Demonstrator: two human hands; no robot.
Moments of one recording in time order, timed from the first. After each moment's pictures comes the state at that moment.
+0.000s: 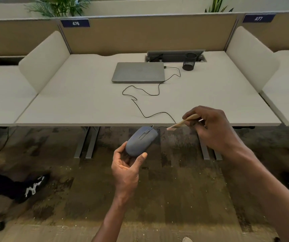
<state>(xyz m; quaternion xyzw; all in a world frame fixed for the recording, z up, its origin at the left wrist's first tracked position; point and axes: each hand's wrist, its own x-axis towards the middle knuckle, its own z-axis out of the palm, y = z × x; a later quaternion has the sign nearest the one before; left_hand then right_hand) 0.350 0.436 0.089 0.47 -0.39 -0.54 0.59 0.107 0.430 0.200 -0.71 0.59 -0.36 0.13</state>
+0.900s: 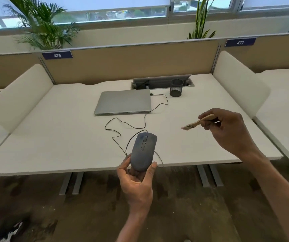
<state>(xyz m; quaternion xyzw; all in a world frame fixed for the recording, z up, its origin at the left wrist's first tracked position) 0.213 0.324 0.109 0.47 -0.41 -0.48 0.62 -0.029 0.314 0.215 -0.63 0.64 -0.44 0.07</state>
